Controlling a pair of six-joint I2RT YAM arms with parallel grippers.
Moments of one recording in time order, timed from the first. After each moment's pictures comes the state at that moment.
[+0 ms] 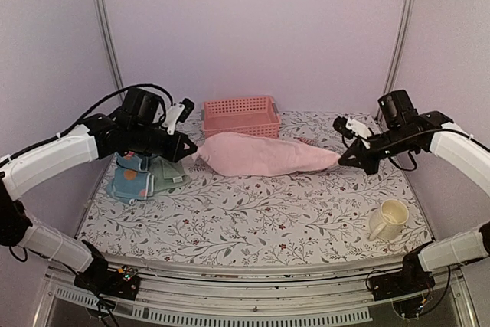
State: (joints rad) left arm -0.60 1.34 1.14 -0.49 0.16 -0.13; right arm 0.33 1.27 1.16 -0.80 -0.49 -0.62
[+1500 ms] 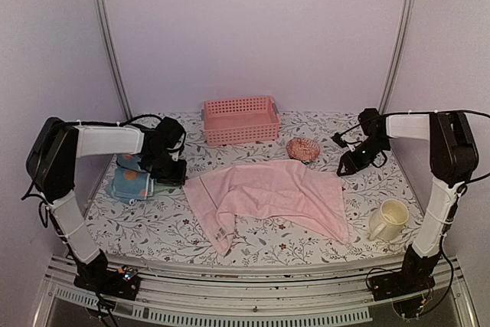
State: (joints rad) left arm -0.46 1.77 1.15 -0.62 -0.08 -0.37; right arm 0.14 1.89 1.29 -0.69 -0.33 -0.37
